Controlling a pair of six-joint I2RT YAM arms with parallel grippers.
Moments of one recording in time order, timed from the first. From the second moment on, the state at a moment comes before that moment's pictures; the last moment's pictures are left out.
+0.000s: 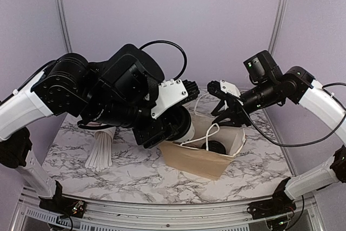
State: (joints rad) left arm -1.44 1.66 2.03 -1.18 -0.42 0.04; right arm 0.70 1.27 1.44 -1.02 -0.51 -0.63
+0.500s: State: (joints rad) left arm -1.44 1.72 2.05 -1.18 -0.47 0.07; right arm 0.70 1.27 1.45 -1.06 -0.61 -0.66
